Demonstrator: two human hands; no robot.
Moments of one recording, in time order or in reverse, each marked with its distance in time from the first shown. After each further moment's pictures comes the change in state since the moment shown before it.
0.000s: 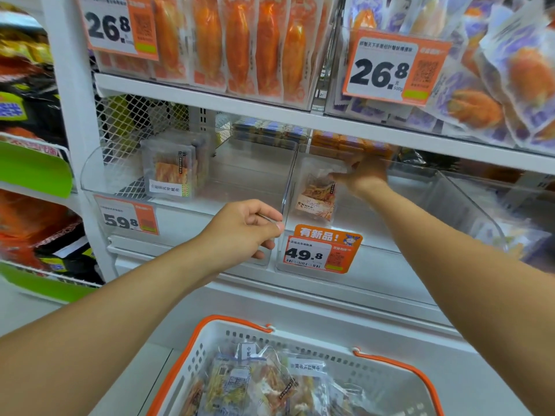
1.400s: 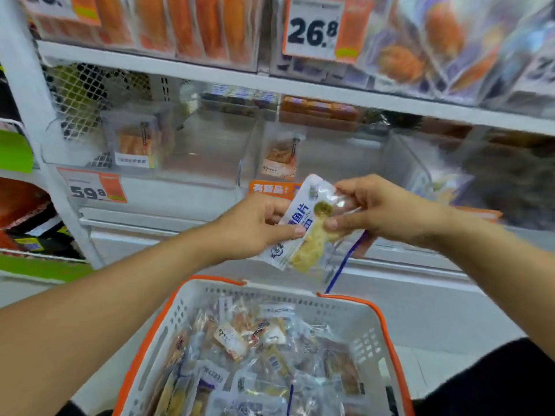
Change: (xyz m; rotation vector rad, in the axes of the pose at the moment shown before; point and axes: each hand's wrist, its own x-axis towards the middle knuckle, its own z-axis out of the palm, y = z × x) left_hand -0.039 0.007 0.065 0.065 -0.447 0.139; right_hand -0.201 0.004 -0.126 0.388 -0.793 -0.082
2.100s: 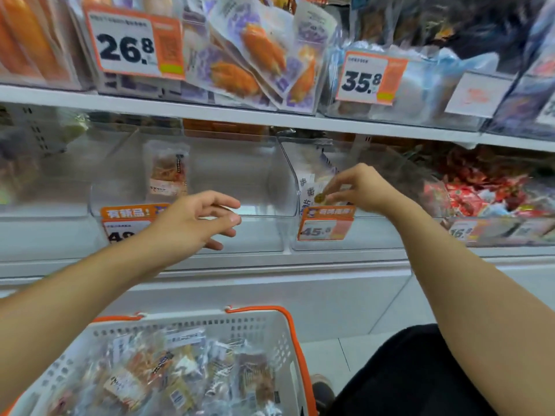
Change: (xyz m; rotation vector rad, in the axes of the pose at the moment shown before) left_hand 0.074 0.050 0.085 -0.032 0.153 0.015; right_hand -0.072 0.122 -0.189 -0.628 0.566 0.085
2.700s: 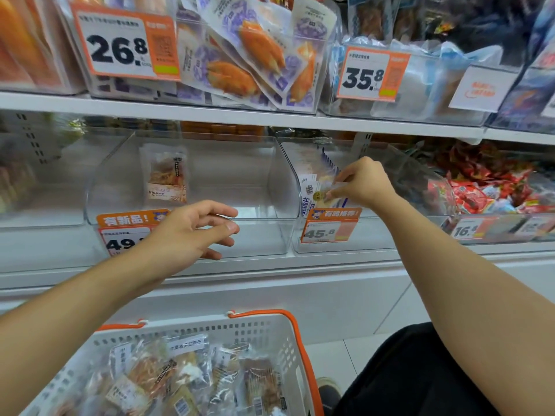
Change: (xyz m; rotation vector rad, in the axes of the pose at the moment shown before) left_hand 0.000 -0.010 -0.002 -0.044 0.011 -0.046; right_hand 0.016 0.004 0.014 -0.049 0.168 0.282
